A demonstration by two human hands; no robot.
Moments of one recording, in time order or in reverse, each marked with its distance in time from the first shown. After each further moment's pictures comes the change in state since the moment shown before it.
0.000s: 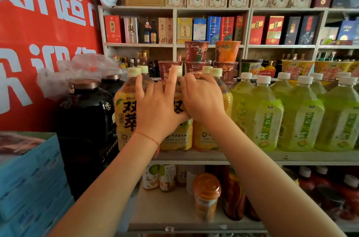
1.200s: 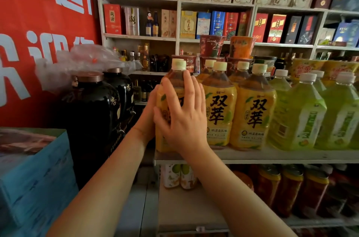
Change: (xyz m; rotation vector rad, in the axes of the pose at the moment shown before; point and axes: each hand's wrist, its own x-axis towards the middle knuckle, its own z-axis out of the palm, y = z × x) left_hand -0.019 -0.110 0.040 -1.822 -0.452 -0.630; right_hand -0.032 -0.133 0.077 0.016 0.150 0.079
